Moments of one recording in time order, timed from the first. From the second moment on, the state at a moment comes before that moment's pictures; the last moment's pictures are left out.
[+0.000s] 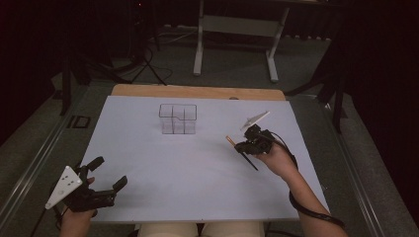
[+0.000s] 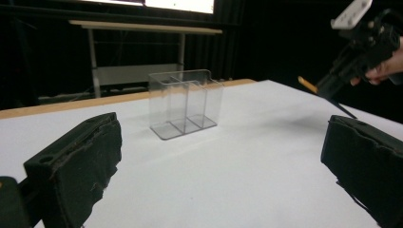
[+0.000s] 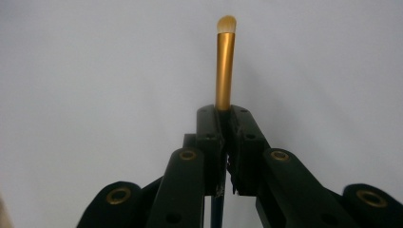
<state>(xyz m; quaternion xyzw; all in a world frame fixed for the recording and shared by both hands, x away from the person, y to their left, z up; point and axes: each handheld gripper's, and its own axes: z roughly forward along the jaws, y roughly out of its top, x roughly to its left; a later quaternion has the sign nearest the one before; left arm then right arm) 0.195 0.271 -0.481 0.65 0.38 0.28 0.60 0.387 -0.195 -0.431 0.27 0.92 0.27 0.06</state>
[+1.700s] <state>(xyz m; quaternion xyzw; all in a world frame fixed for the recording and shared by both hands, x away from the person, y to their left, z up) 0.255 0.136 -0.458 0.73 0.24 0.07 0.63 0.314 -0.184 -0.388 0.19 0.81 0.55 0.05</state>
